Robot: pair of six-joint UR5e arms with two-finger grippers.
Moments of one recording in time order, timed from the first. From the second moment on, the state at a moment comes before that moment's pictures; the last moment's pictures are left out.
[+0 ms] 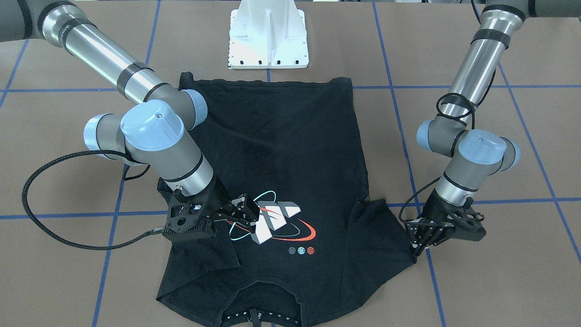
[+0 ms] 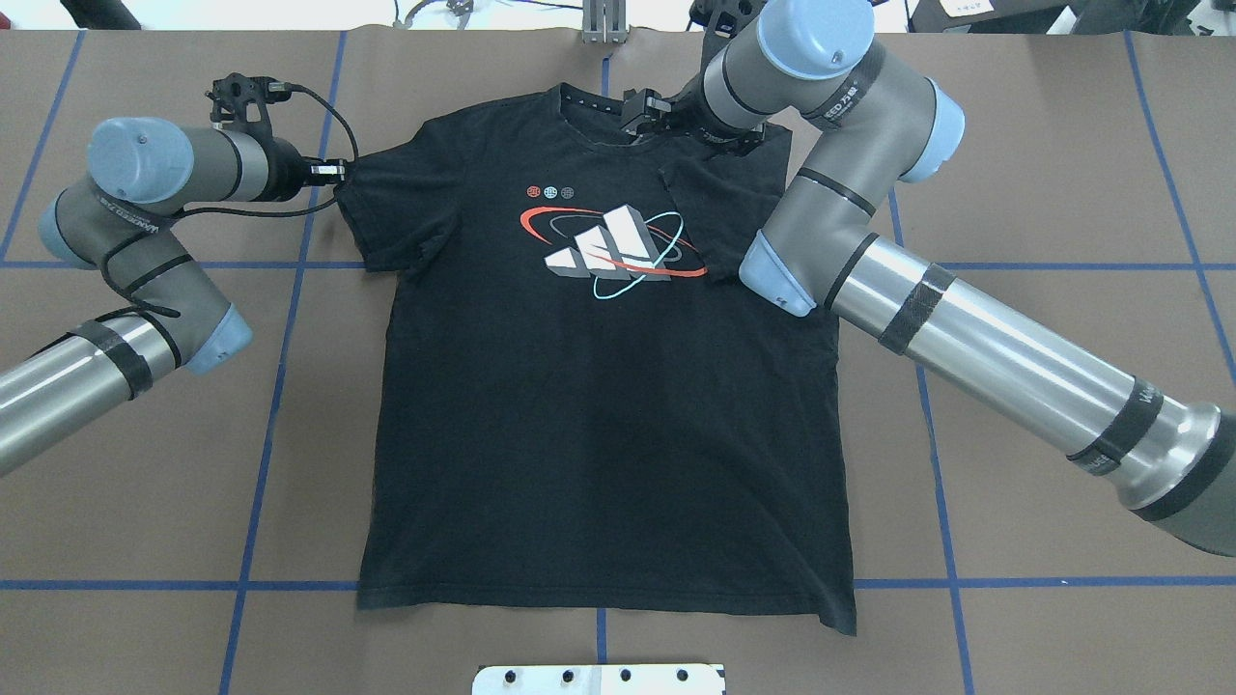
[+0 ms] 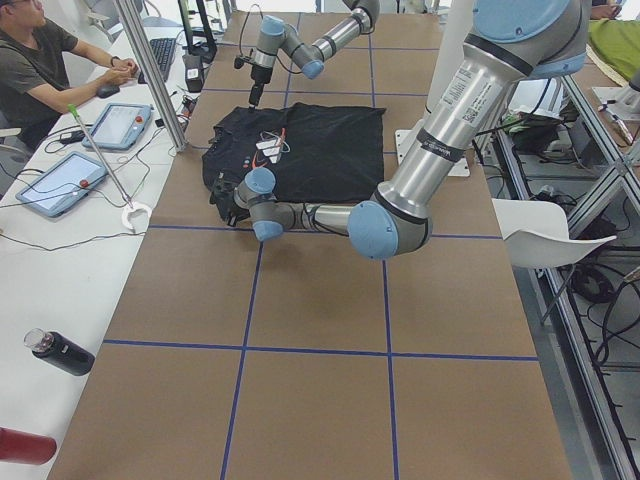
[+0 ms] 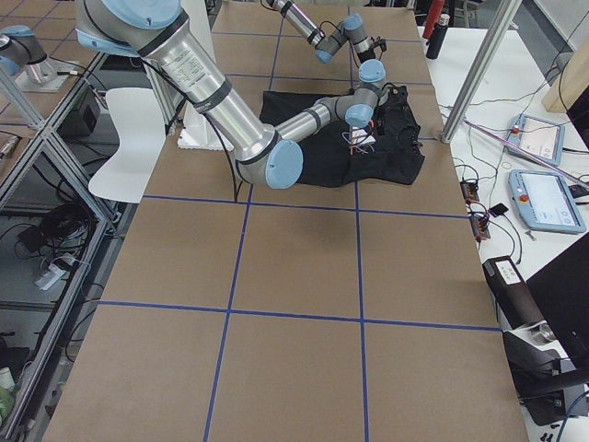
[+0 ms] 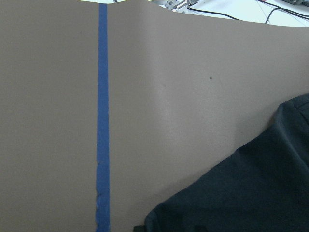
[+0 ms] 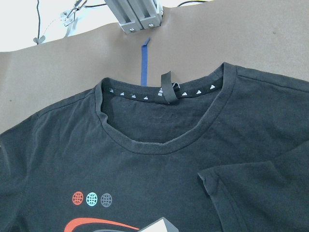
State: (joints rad) left arm -0.88 -2.15 -0.96 -2.75 -1.80 -1.05; right arm 0.81 -0.73 1.19 -0.95 1.95 1.21
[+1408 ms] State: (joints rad) left arm -0.83 -2.24 -1.09 -2.69 -1.86 -1.35; right arm 0.81 -0.77 1.23 -0.94 1.96 1.21
